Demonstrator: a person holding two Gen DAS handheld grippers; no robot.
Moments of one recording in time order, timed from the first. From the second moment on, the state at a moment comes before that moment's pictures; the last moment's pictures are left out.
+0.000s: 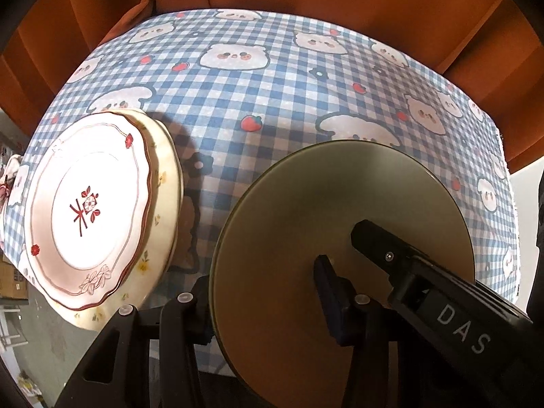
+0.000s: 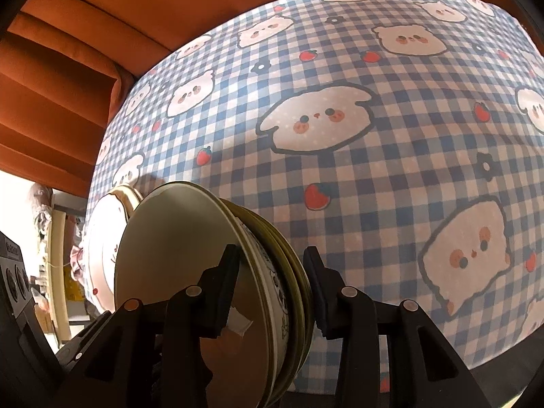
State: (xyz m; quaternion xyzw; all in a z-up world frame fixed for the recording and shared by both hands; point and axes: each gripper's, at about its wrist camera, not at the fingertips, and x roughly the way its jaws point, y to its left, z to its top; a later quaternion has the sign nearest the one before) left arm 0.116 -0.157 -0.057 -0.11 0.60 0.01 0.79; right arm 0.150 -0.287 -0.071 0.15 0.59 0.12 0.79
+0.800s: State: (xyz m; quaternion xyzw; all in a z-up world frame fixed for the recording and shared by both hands) left arm 0.095 -0.098 -0.019 -0.11 0.56 0.00 0.82; right arm 0.124 -0.238 -0.015 0.14 0.55 0.11 0.82
